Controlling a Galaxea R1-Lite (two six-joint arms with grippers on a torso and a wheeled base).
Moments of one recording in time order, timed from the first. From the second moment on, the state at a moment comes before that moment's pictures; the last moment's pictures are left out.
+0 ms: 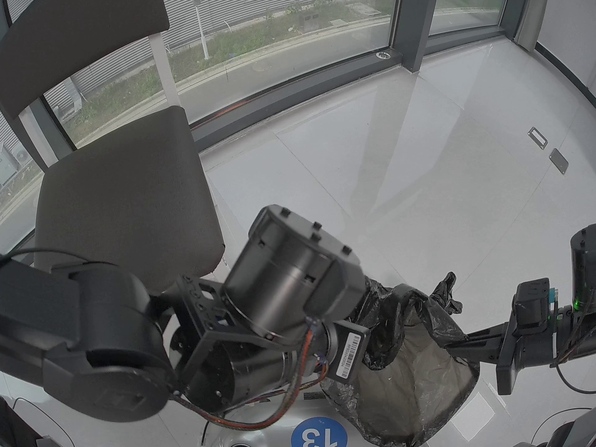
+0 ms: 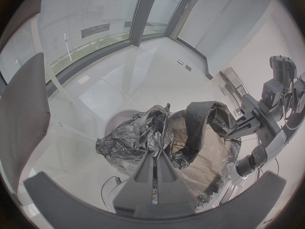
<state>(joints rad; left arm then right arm) -1.03 1.74 -1.09 0.05 0.27 -0.33 0.62 1.26 -0.56 -0.07 0.20 -0.15</state>
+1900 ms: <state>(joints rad) -0.63 2.12 -1.24 -0.02 0.12 -0.30 0.39 1.85 -0.85 -0.12 0.24 -0.27</state>
